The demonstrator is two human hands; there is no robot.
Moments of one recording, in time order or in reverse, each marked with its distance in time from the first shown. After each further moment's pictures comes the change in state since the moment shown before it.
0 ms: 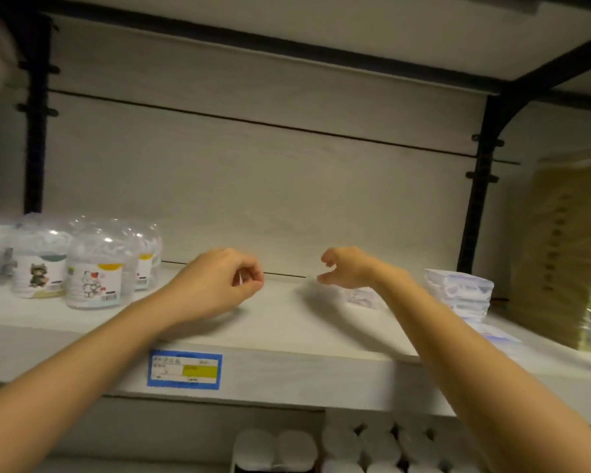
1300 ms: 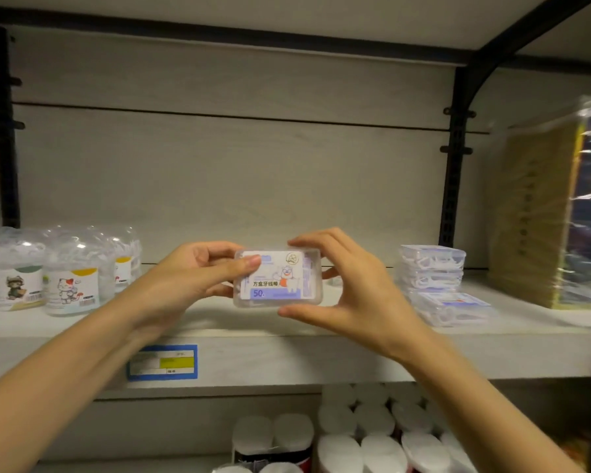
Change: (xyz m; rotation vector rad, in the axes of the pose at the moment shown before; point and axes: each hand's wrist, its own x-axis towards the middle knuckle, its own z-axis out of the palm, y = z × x) left_hand -0.026 0.048 -0.011 -0.912 -0.059 -0.232; right_hand -0.130 -0.008 0.018 0.376 0.635 -0.547
